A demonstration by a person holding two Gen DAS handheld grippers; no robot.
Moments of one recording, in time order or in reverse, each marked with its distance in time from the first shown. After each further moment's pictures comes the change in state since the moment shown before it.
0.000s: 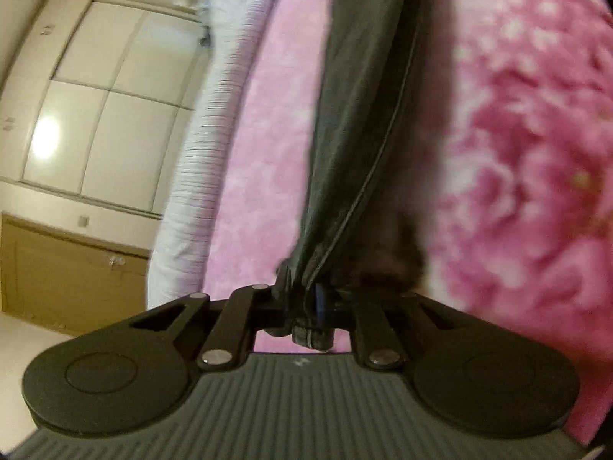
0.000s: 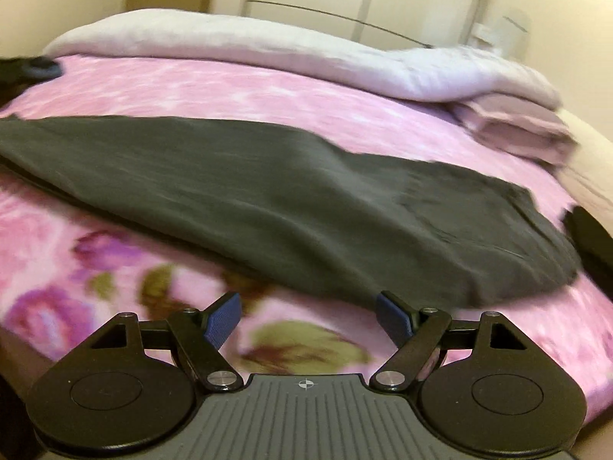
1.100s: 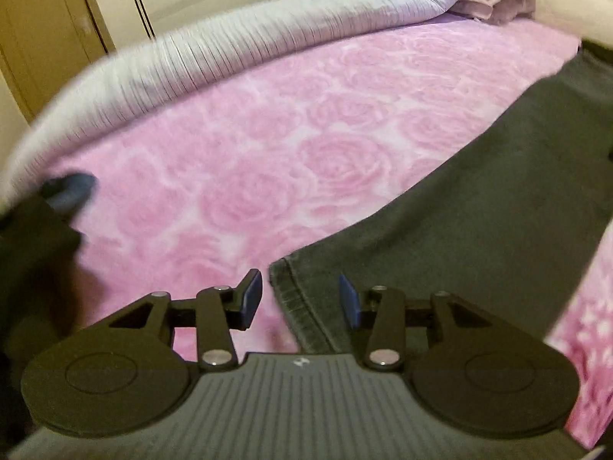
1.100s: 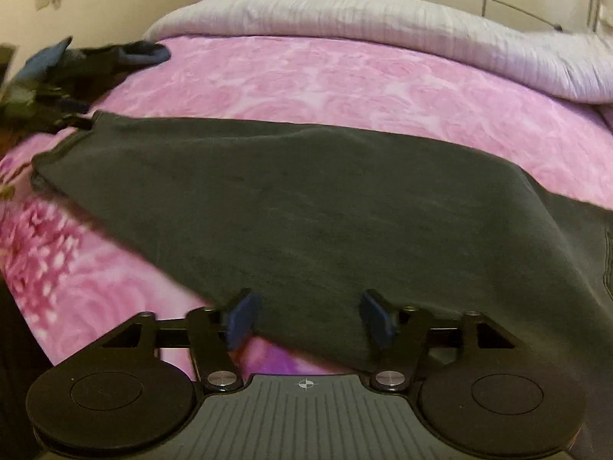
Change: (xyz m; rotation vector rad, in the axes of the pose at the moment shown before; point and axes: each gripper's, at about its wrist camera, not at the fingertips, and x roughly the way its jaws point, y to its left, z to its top) left arm 0.099 0.112 -0.024 -0.919 0.130 -0.406; right arm 0.074 0.096 0.077 -0.081 0.099 0.441
